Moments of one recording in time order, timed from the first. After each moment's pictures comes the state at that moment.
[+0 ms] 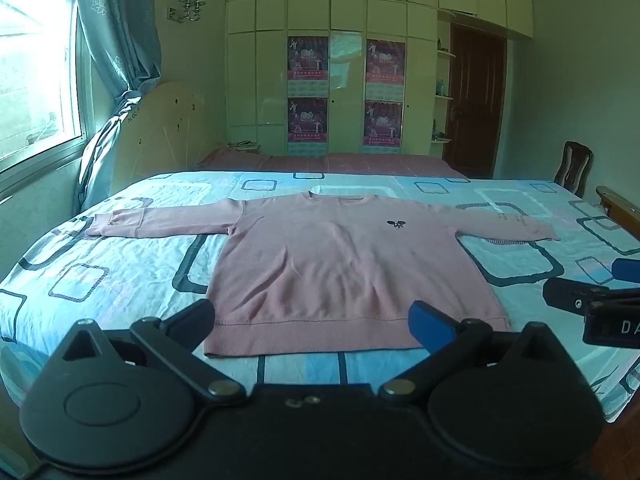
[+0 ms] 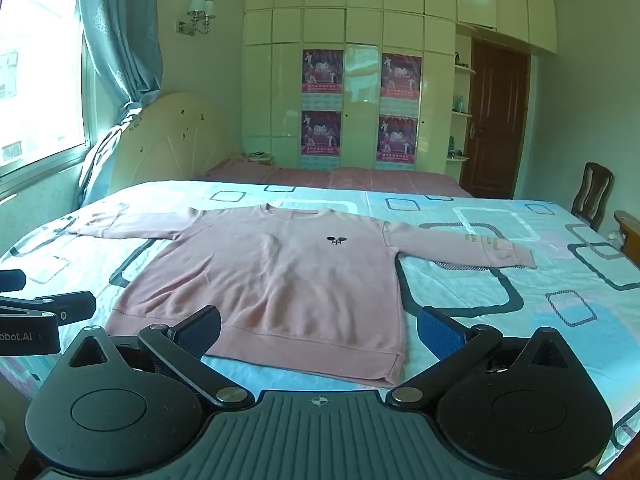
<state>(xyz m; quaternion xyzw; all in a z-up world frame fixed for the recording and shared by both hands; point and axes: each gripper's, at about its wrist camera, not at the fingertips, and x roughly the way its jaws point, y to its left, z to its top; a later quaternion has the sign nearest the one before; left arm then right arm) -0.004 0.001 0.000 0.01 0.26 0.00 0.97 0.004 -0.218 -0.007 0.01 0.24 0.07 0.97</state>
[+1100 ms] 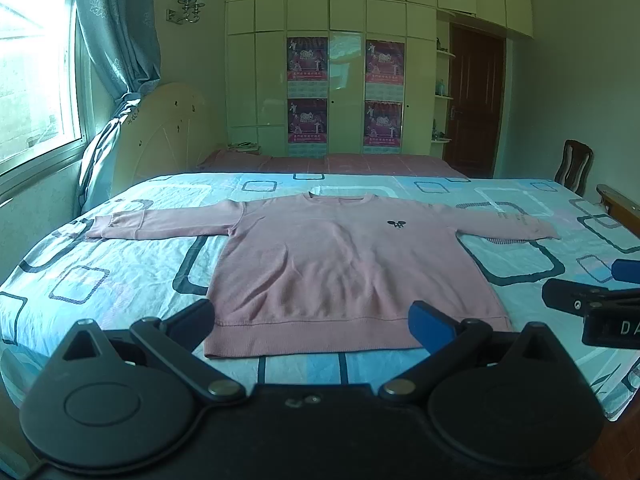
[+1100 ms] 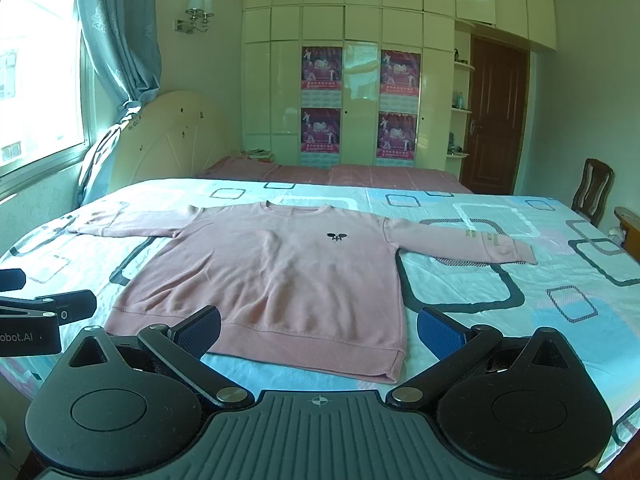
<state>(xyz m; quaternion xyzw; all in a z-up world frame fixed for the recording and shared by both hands) -0.004 -0.002 0.000 0.01 0.26 0.00 0.97 0.003 -0.222 -0.009 0.02 0.24 0.07 0.97</state>
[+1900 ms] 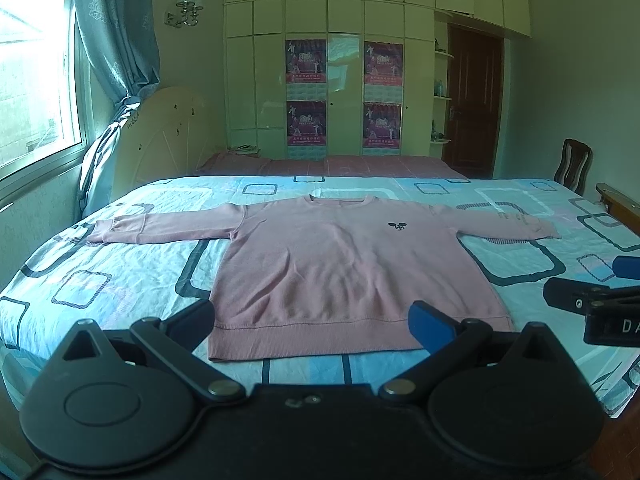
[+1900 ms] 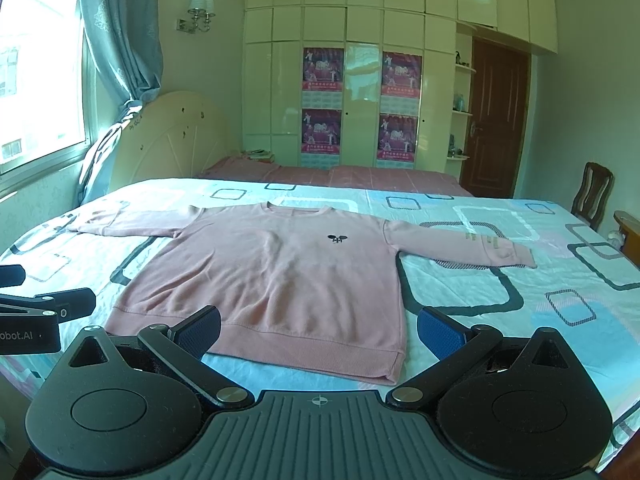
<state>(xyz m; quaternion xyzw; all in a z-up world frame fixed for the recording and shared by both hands) -0.003 -0.002 0.002 0.01 0.25 0.00 0.97 0.002 -0.223 -0.007 0.01 0.24 0.07 0.97</state>
